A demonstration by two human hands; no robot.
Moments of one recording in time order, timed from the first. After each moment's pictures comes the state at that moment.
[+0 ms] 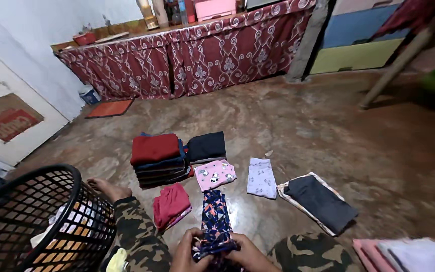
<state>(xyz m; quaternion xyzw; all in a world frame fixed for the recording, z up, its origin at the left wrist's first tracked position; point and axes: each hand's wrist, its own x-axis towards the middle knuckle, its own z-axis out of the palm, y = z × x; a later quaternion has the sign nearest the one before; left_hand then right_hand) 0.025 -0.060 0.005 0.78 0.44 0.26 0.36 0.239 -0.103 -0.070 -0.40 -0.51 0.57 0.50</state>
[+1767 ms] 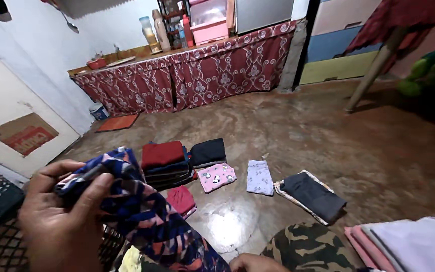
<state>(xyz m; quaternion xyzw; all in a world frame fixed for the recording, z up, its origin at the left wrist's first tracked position) -0.039 -0.052 0.248 0.70 0.30 0.63 0.17 0.237 -0.142 -0.095 -0.33 -0.70 0.60 0.20</state>
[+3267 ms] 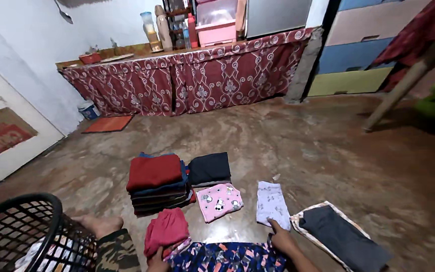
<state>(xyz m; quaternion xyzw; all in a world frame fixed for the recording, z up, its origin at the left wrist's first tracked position) -0.068 0.121 -0.135 0.57 0.71 0.00 0.41 0.389 0.016 -0.165 -0.84 -0.35 0.38 0.15</state>
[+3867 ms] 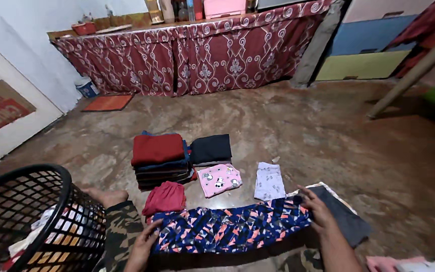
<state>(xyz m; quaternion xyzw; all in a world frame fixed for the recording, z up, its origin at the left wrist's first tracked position) -0.108 0.064 -0.080 0.59 0.51 0.38 0.50 0.444 -0.048 -0.105 -0.61 -0.25 0.37 0.66</state>
